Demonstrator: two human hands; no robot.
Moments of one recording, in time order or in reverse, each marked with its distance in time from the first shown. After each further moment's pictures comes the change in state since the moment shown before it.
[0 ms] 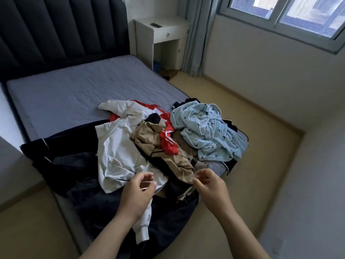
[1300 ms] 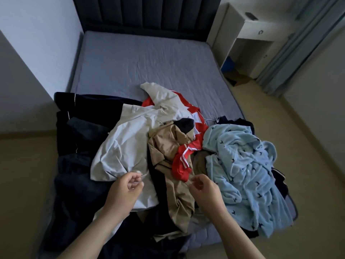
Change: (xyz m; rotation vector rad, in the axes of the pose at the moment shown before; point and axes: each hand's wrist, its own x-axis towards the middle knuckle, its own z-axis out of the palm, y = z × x) left_hand 0.203 -0.004 0.111 -0.041 0.462 -0.323; right_hand 0.342 0.029 0.031 -0.272 -0.546 -0.237
